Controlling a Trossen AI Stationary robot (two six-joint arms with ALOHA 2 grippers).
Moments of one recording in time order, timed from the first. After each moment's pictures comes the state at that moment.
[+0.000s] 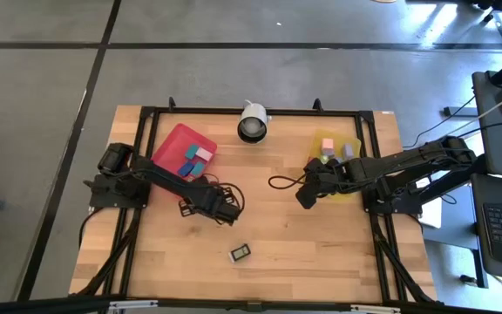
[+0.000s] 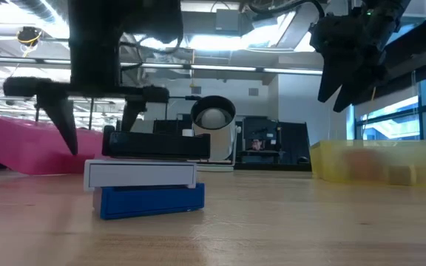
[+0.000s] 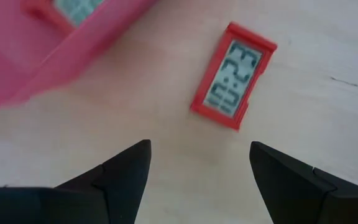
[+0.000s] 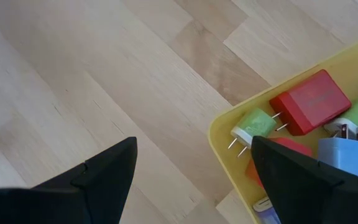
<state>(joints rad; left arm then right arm) -0.27 1.82 1.18 -1.05 -0.33 -2.22 0.22 1.29 0.92 -0.82 0.35 0.93</state>
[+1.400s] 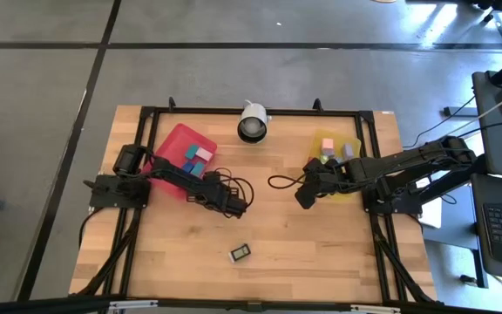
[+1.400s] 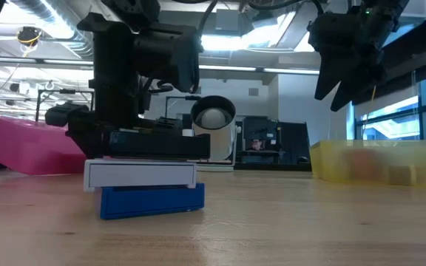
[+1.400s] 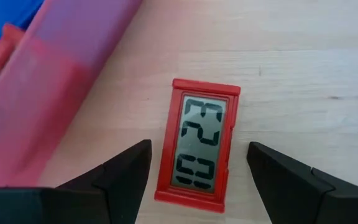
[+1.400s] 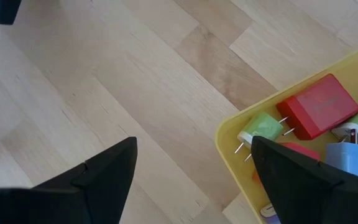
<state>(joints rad) -0.18 1.95 1.18 -0.97 -0.45 -1.82 0.22 1.29 0.92 -0.80 0.35 0.93</state>
